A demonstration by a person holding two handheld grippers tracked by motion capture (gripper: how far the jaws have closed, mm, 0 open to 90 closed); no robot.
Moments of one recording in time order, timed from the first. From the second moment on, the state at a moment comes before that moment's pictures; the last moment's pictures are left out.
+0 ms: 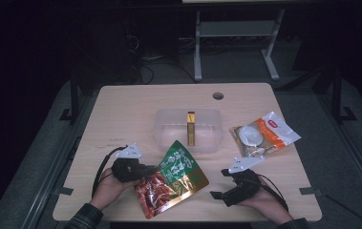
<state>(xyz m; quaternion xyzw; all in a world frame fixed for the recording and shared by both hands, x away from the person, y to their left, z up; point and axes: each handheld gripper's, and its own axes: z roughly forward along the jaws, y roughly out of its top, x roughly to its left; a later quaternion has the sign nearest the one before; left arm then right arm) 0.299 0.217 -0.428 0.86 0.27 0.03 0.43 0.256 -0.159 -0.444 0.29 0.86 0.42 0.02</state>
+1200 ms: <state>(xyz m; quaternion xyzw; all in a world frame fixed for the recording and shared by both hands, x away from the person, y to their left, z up) 0.297 0.244 -0.395 0.79 0.30 0.06 0.54 0.299 -0.079 -0.438 0.26 0.79 0.56 -0.02</state>
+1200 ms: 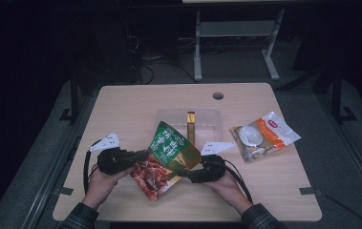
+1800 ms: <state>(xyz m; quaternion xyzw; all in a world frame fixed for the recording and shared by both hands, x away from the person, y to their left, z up) 0.292 0.235 -0.402 0.80 0.29 0.07 0.52 0.308 -0.090 -0.421 0.26 0.78 0.57 -0.06</state>
